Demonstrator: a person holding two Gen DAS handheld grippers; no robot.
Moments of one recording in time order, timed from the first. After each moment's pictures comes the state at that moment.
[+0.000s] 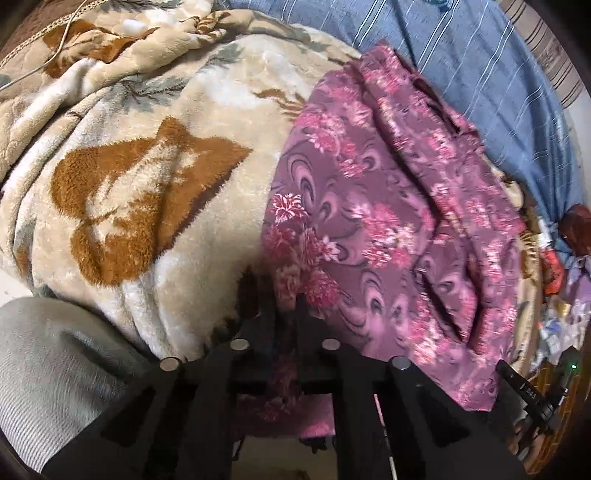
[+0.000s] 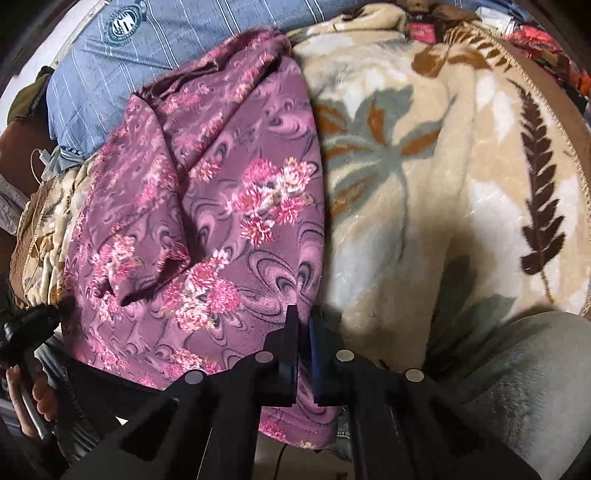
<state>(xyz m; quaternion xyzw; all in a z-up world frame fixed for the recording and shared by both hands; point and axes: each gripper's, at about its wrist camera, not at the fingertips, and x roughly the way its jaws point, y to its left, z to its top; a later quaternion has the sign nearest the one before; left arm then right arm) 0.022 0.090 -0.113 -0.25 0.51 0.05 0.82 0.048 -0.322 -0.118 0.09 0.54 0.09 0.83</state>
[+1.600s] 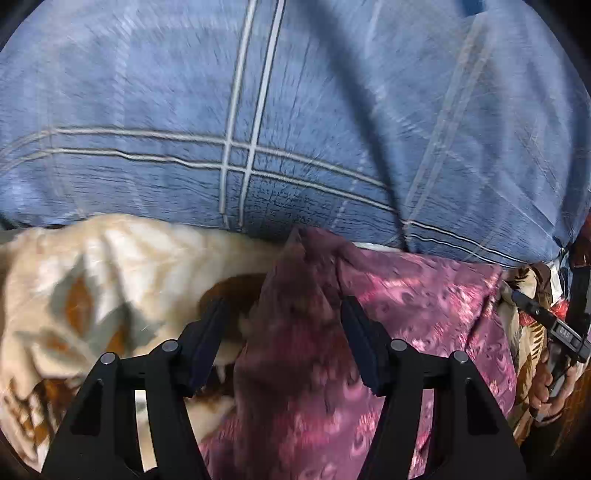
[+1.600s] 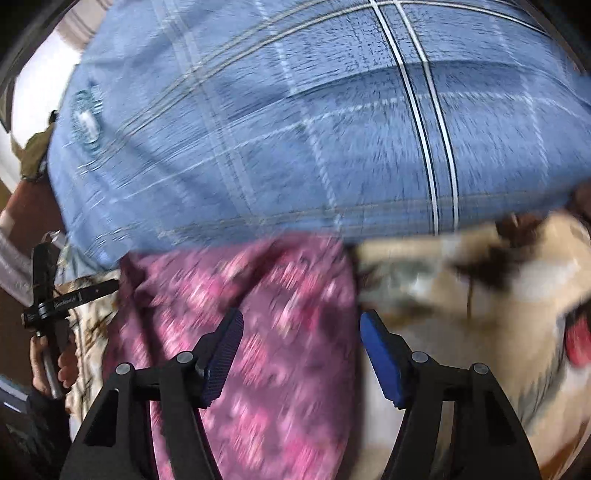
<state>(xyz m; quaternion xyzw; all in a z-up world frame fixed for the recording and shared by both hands) 0.443 0.085 -0.075 -0.15 0.54 -0.03 0.83 0.448 -0.287 -0.046 0.09 0.48 0.20 0.85</state>
